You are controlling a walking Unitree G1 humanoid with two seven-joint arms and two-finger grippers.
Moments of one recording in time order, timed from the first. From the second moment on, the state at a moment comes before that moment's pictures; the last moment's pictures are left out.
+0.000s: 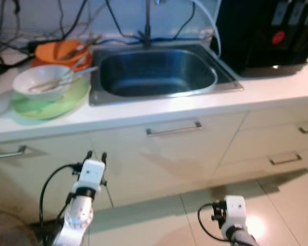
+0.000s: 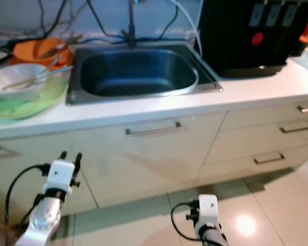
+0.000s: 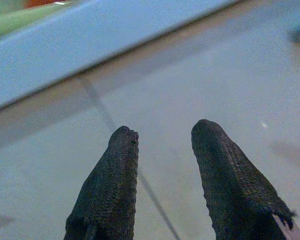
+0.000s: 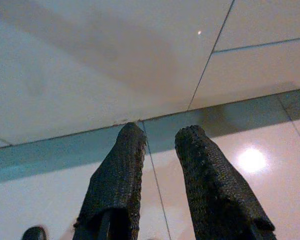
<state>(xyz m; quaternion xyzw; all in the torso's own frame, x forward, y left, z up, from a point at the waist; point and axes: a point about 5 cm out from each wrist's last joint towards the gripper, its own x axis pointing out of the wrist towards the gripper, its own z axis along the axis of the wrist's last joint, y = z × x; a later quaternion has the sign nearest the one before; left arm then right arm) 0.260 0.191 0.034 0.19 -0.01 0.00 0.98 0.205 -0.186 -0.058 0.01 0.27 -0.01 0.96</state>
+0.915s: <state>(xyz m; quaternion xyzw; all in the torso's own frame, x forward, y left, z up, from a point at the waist) 0.305 0.148 0.173 0.18 -0.23 -0.02 0.96 0.323 -0.141 0.146 0.03 -0.15 0.09 0.98</state>
